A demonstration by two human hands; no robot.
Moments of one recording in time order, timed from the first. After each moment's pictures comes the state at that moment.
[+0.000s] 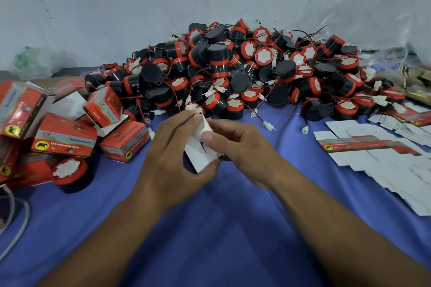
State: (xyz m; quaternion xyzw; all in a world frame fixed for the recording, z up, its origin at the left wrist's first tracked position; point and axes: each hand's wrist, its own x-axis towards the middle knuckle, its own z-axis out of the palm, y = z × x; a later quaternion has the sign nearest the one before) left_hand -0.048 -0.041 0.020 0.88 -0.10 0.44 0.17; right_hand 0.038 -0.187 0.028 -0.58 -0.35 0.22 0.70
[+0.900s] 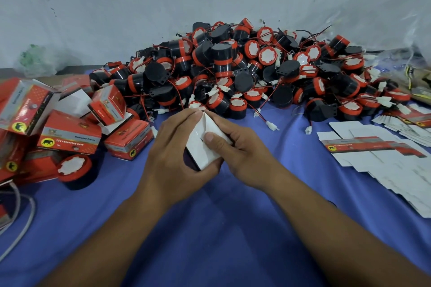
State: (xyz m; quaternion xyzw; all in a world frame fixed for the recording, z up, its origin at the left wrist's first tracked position) left_hand -0.045 -0.039 0.017 0.87 -0.09 0.46 0.17; right_hand 0.038 -0.183 0.017 -0.69 -0.40 0.10 0.59
